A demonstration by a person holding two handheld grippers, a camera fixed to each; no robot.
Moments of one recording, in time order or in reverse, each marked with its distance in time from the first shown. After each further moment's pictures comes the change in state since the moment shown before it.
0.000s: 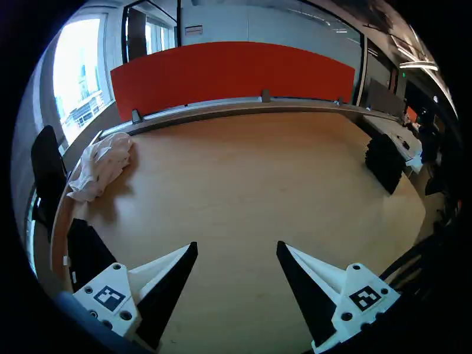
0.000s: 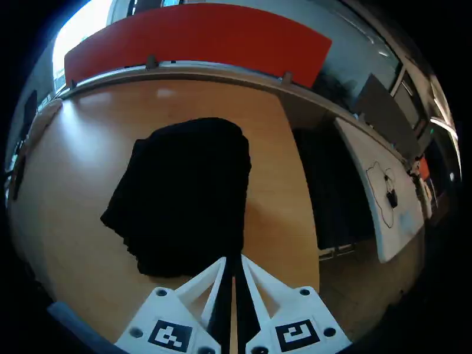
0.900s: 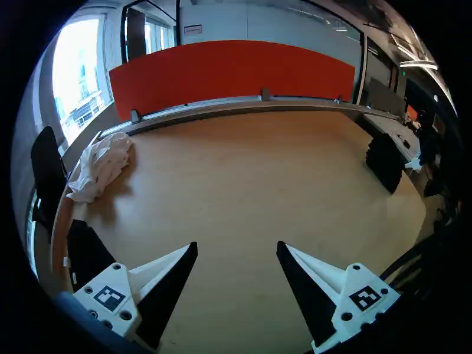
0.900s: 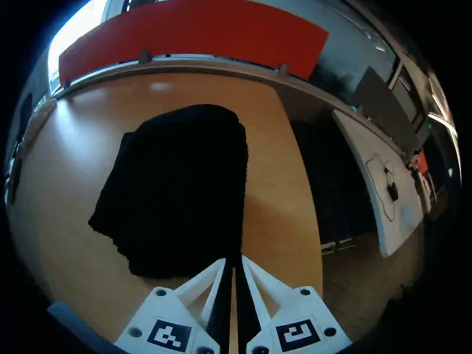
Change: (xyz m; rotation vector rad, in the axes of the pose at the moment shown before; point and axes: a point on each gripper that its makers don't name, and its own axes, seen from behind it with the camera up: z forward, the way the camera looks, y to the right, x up) left arm 0.003 0.003 0.004 0.001 -0.006 0.003; right arm -0.009 0.003 0.015 -0.021 -0.023 0.013
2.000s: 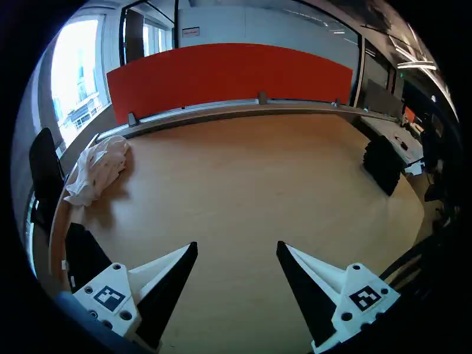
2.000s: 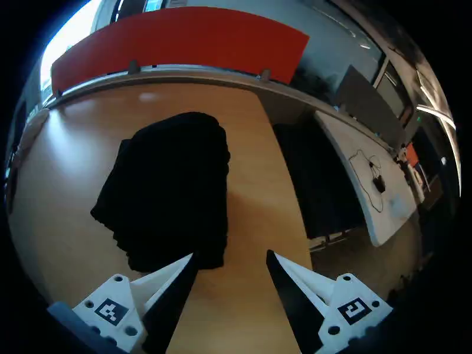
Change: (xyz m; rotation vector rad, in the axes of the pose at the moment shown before) left arm 0.007 0.002 0.001 -0.020 0.018 0.002; right arm -0.008 0.009 -0.028 -0.070 0.047 0.051
